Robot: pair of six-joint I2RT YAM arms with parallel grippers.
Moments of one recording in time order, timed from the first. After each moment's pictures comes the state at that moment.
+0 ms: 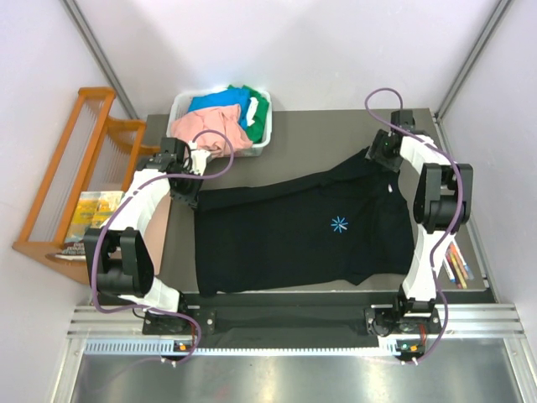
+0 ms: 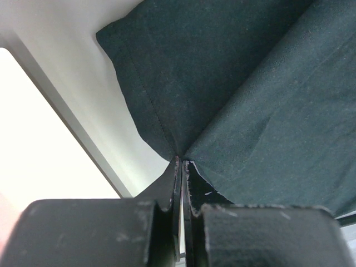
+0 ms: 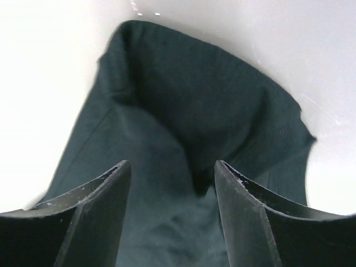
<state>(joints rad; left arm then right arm) -0.06 1.52 1.22 -0.86 0.15 0.28 -0.02 2.09 1.61 -0.52 -0.03 0.43</state>
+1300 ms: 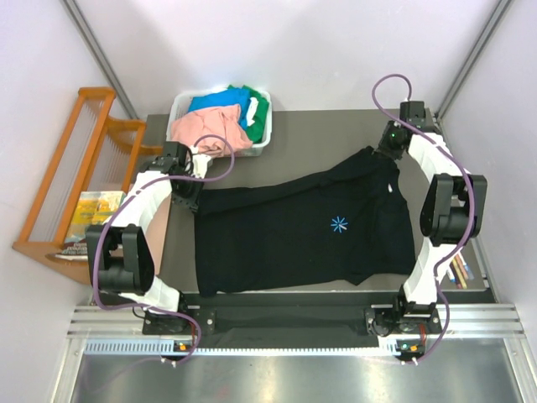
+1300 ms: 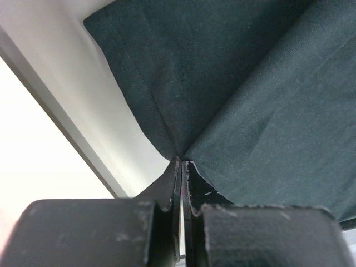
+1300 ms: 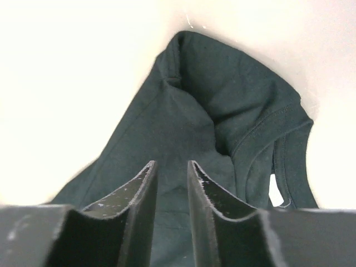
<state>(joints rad) -0.06 1.54 1.18 -0.83 0.14 0.28 -0.03 1.95 1.59 -0.52 -0.10 0.42</state>
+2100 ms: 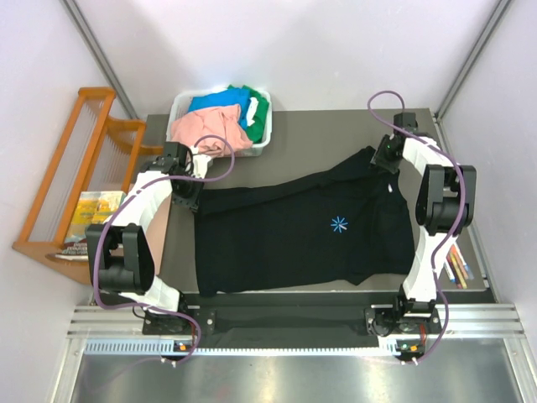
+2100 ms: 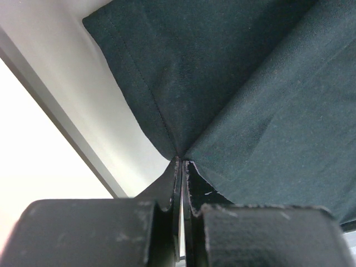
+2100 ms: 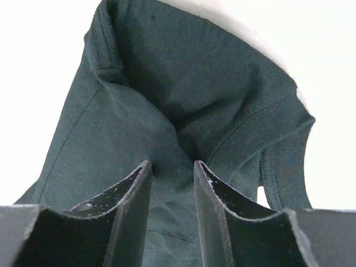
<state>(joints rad) -0.06 1.54 1.17 -0.82 0.13 0.28 -0.04 2.07 1.58 -0.54 -0.08 0.43</state>
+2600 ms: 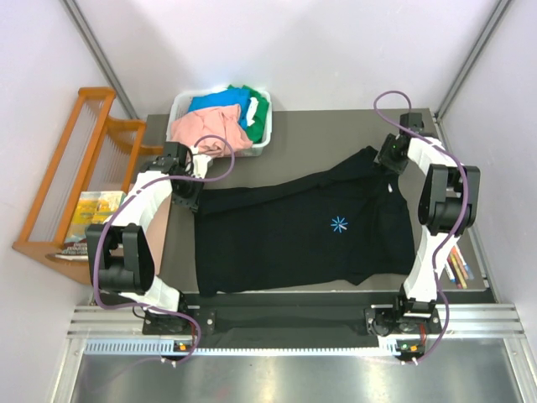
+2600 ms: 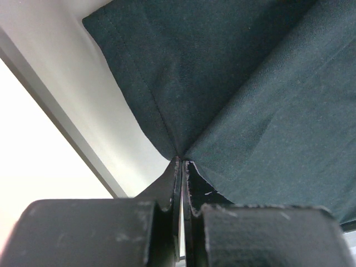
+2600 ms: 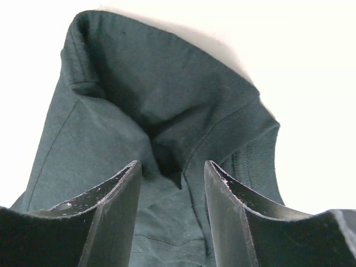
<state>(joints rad) -0.06 1.54 1.17 -0.82 0.13 0.28 -0.08 2.07 1.58 -0.54 -0.07 0.42</state>
